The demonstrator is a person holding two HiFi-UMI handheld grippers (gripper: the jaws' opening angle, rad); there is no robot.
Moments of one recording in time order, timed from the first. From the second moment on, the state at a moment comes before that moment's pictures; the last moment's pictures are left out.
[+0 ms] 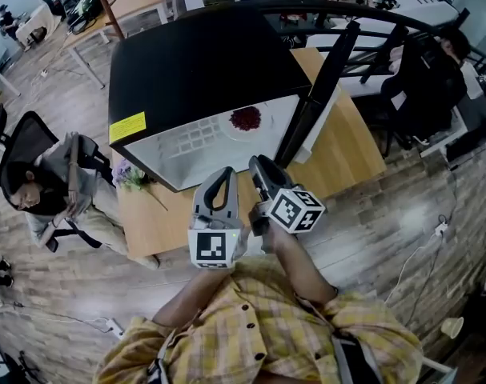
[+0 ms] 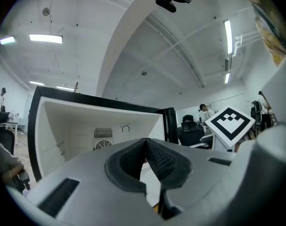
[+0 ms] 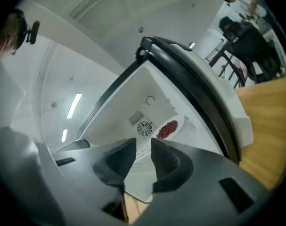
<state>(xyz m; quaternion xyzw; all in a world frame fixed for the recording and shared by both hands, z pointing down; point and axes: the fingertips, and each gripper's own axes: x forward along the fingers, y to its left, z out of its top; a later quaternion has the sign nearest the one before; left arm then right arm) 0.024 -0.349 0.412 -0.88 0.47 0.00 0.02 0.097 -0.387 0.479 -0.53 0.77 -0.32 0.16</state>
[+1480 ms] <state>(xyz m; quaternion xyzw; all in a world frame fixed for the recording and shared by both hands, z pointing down) 0.009 -0.393 0.428 -0.86 0.52 -0.01 -0.01 0.121 -0.474 0.554 -0.44 0.54 -0.59 0.40</state>
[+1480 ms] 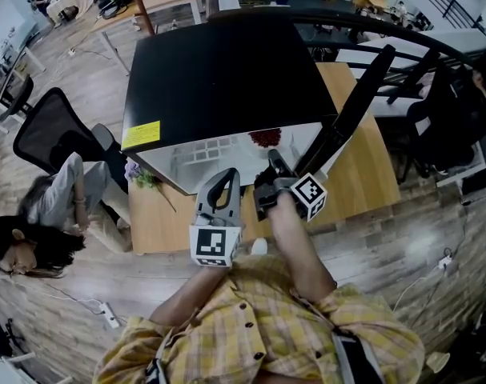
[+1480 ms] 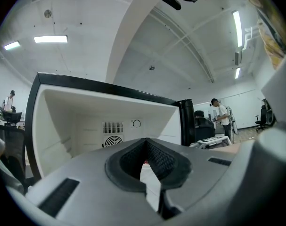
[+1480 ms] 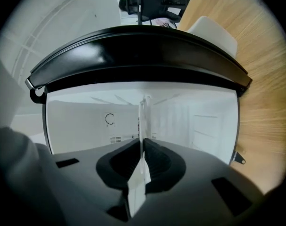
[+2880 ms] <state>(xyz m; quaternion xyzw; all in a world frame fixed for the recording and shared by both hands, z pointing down) -0.007 -0.295 0.422 -0.86 0.50 0.02 -0.01 0.098 -0.319 0.502 -0.42 0.56 -0.57 0.42</state>
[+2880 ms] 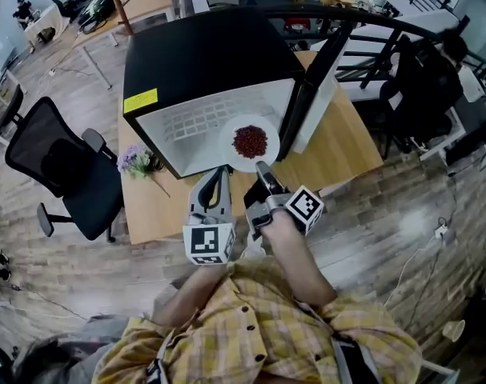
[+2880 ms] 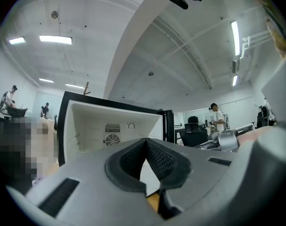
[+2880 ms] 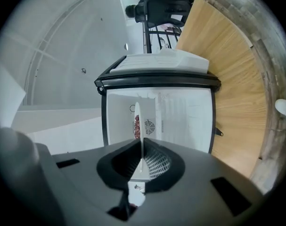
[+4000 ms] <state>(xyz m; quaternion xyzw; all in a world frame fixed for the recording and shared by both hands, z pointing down) -0.015 -0.263 0.430 -0.87 0.49 0.02 -0.02 0.085 -0.265 0.484 -0.43 0.58 -0.55 0.41</state>
